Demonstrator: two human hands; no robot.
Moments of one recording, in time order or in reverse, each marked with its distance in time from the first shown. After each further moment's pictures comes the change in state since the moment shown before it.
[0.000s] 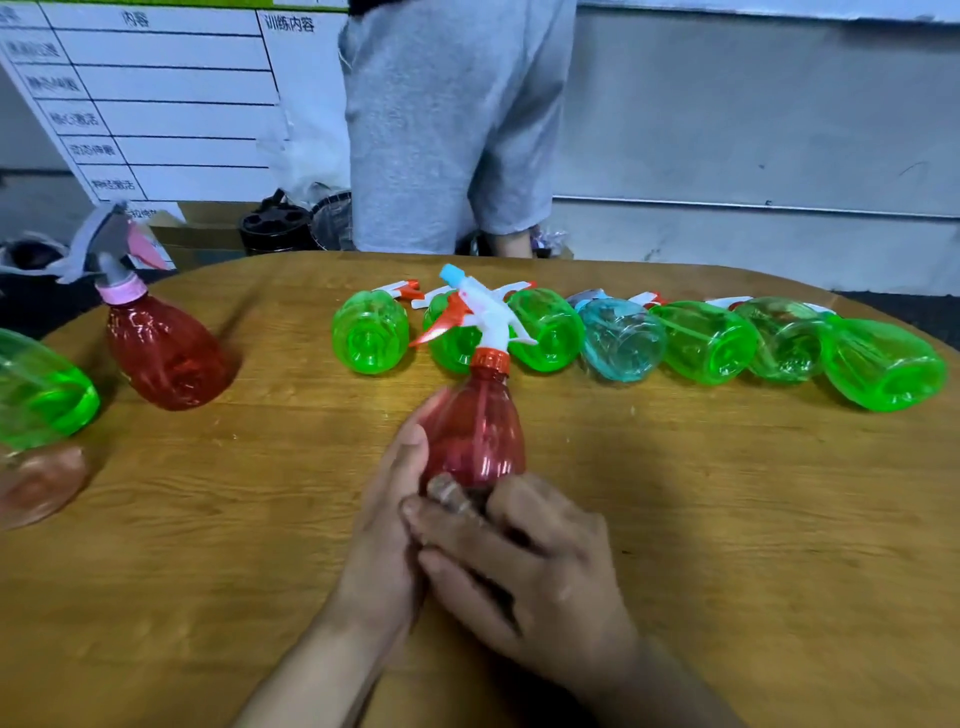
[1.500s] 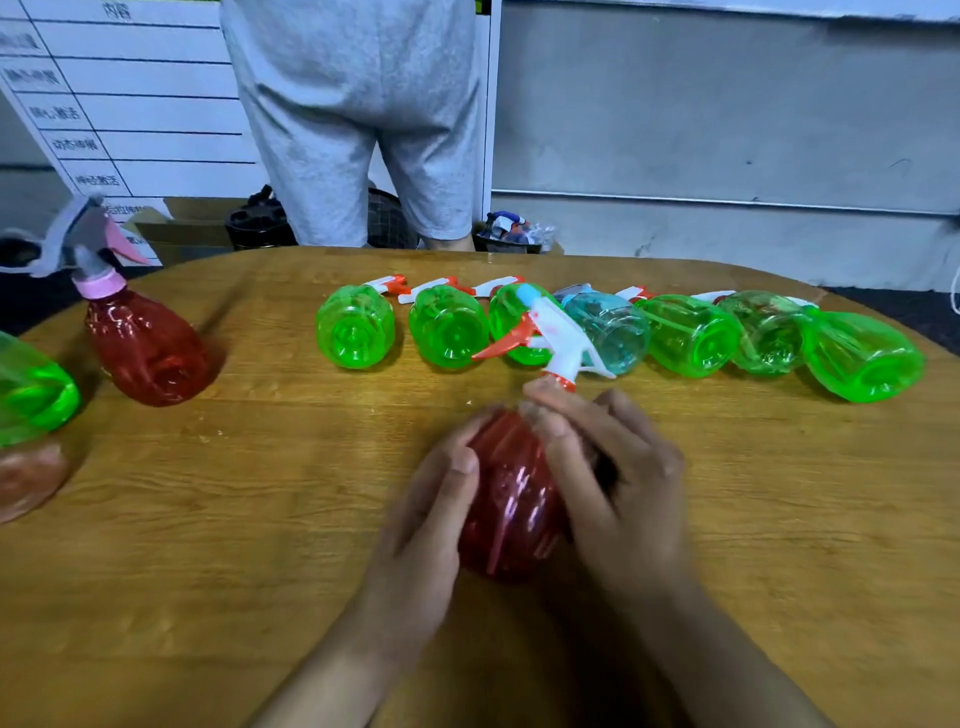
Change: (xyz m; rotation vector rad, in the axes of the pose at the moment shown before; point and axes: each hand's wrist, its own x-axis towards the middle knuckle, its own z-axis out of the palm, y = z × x) left_hand -0.013 -0.009 0.021 0.224 -0.144 0.116; right_hand 0.010 0.038 -0.032 0.161 0.174 0.395
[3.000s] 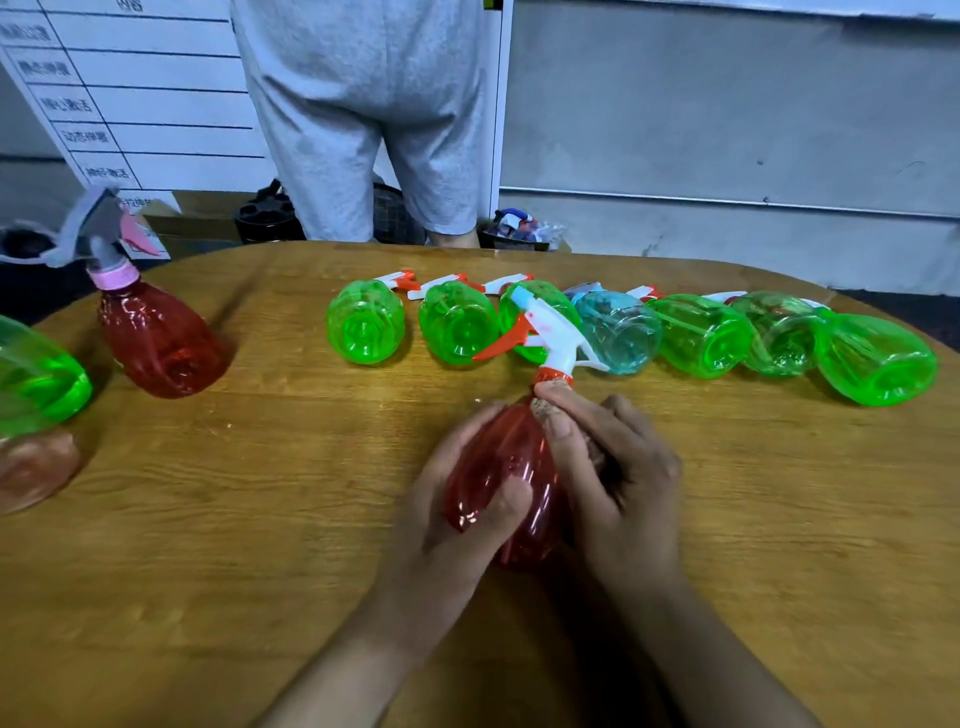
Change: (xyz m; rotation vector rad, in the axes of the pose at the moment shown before) left_hand -0.003 0.008 -0.001 0.075 -0.067 0.016; right_hand -0.003 0.007 0.011 0.092 0.034 0.078
